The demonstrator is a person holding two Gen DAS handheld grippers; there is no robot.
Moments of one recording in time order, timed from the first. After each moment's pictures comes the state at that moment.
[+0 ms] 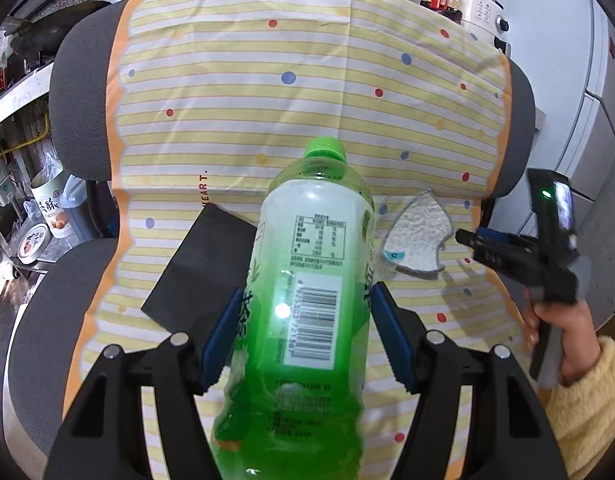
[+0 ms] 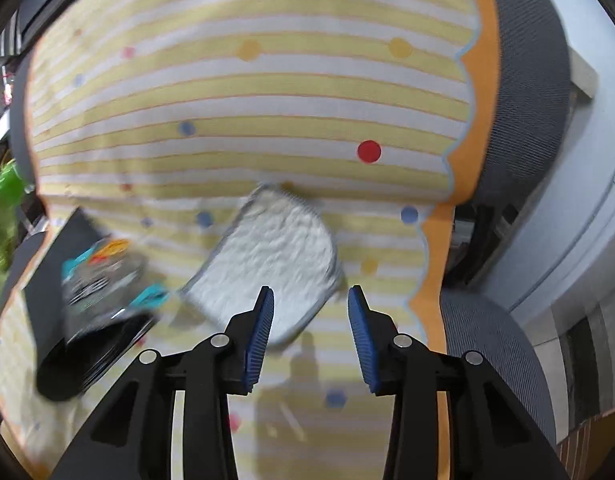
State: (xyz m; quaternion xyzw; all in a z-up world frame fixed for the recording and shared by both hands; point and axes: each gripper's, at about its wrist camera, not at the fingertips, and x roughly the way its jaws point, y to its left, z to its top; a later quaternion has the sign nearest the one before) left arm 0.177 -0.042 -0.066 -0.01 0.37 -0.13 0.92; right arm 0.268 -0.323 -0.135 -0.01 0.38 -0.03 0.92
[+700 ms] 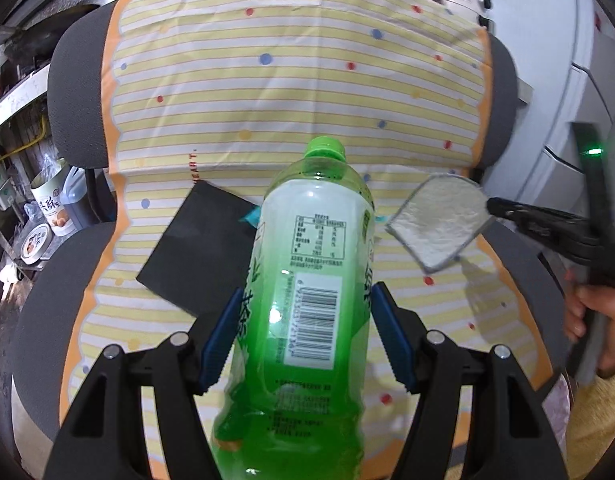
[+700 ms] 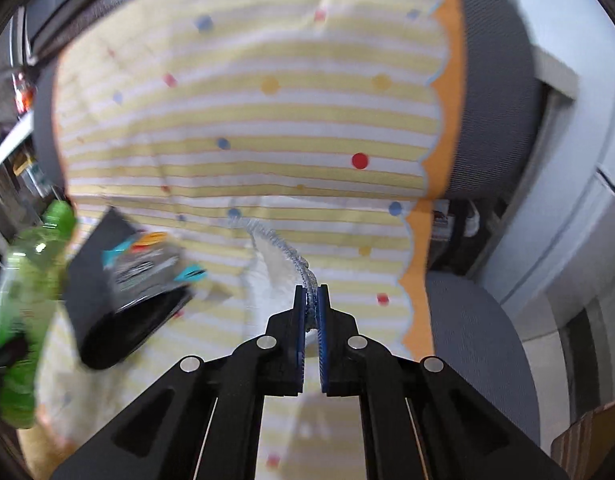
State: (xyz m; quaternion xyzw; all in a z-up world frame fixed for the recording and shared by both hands) left arm 0.136 -0.058 -0.071 0.02 0.39 -0.14 0.91; right arm 0.169 -0.311 -0.081 0.01 0.37 -0.01 0.93
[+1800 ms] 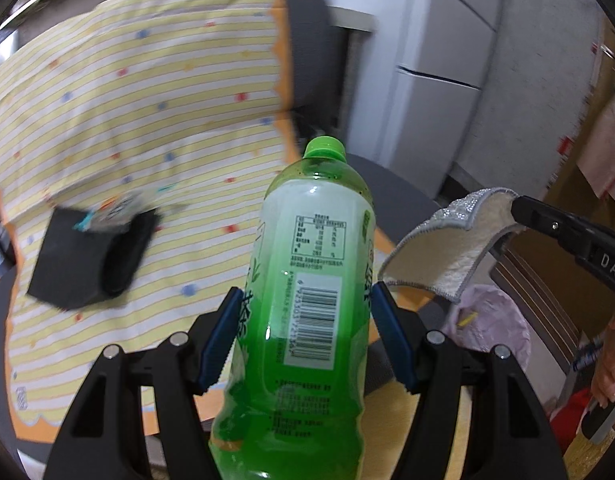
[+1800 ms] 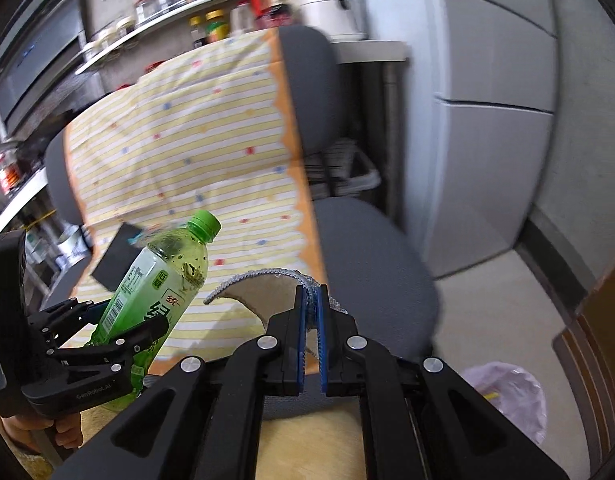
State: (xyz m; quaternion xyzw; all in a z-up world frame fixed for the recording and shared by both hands) left arm 0.029 -0.204 -0.070 0.11 0.39 -0.32 0.86; right arm -0.066 -0.379 -0.061 0.11 0.31 -0.13 0.93
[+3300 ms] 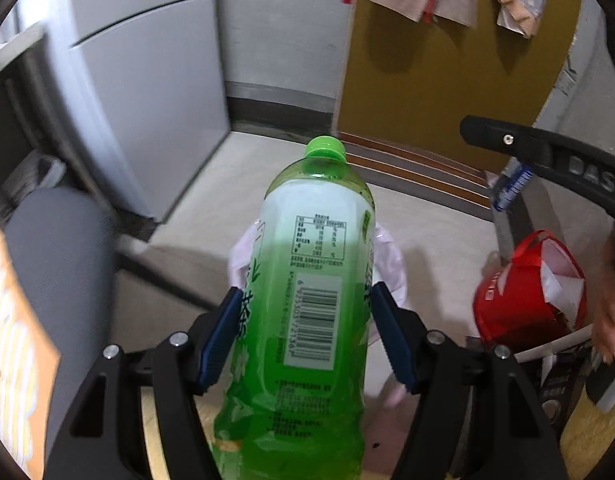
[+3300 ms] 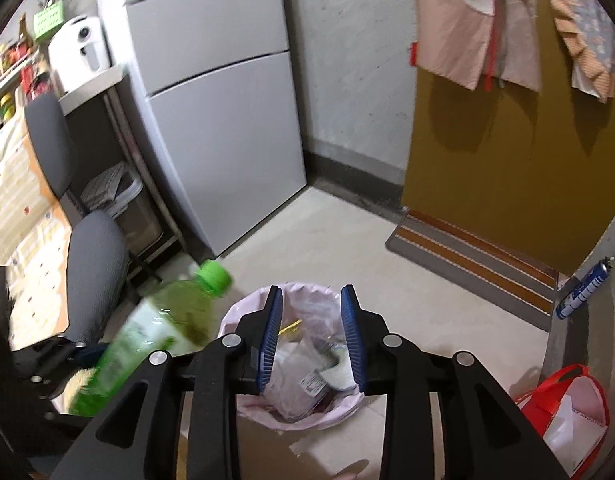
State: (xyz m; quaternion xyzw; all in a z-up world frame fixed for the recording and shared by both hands) left arm -0.146 -0.453 -0.147 0.29 0.39 -0.58 0.65; right arm -0.284 -0.539 -0.119 0.22 0.29 -0.43 0.83
